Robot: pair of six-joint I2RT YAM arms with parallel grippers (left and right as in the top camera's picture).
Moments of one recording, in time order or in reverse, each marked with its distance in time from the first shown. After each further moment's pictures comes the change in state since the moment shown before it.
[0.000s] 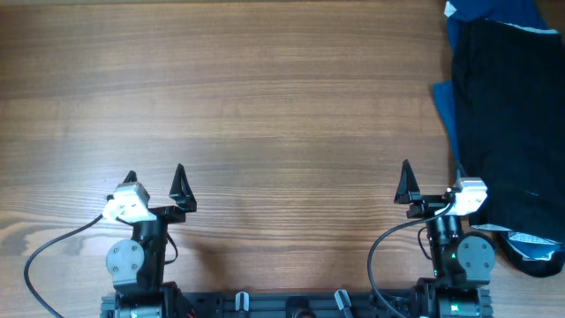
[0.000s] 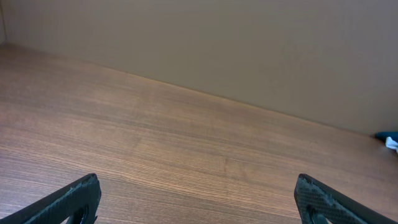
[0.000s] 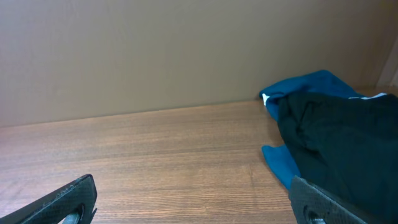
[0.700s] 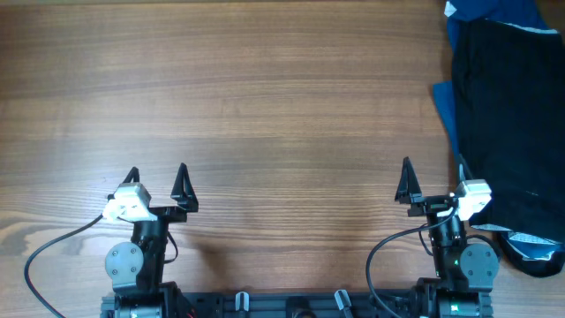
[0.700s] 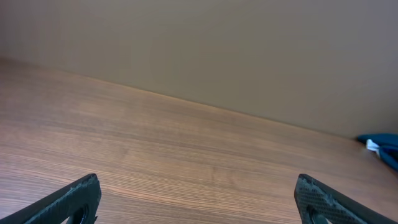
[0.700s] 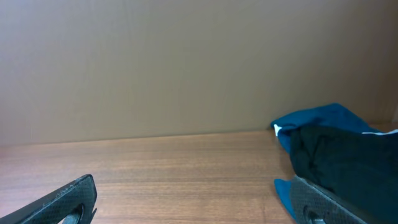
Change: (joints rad) left arm 0.000 0.000 0.002 0.044 0.050 -0.006; right arm 0.000 0.000 0.000 0.118 -0.047 0.000
